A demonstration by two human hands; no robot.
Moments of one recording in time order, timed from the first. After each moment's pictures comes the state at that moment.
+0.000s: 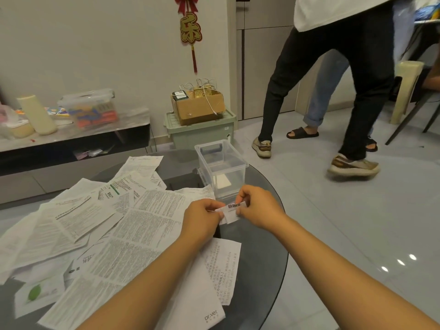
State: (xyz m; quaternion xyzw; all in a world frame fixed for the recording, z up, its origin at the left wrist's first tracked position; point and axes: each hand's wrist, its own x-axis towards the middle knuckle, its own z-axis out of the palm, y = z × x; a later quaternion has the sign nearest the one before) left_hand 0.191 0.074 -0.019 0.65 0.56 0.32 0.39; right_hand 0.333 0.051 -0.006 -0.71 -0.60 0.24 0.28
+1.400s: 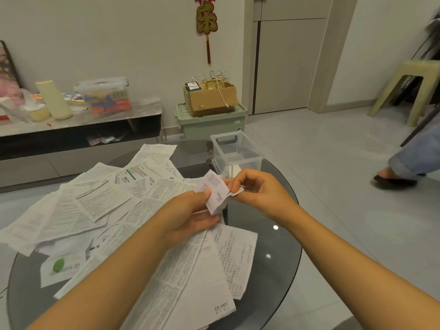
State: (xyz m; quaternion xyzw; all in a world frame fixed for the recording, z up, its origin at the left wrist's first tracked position) left_hand 0.127 0.057 0.020 0.37 0.47 0.33 0.72; right_hand 0.305 0.033 0.016 -0.43 -0.62 0.44 0.49
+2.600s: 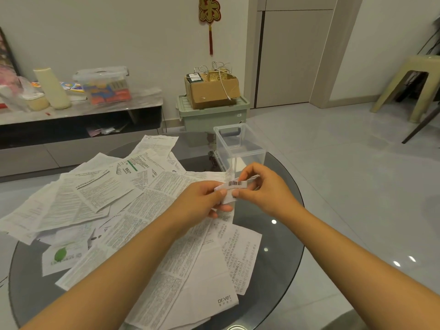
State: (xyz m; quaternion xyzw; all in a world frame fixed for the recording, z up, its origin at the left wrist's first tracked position) left_hand 0.132 0.051 0.017 0.66 0.47 0.26 0.54; right_hand 0.305 0.040 -0.002 -0.61 -0.61 0.28 0.41
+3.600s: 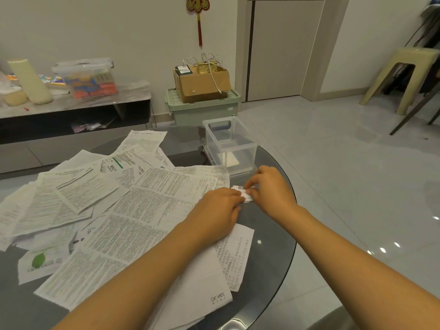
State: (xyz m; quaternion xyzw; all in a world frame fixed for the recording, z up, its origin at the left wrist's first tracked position) left_hand 0.175 0.064 -0.035 0.92 0.36 0.12 0.11; right_hand 0.330 0.056 -0.031 -0.73 -0.65 0.07 0.18
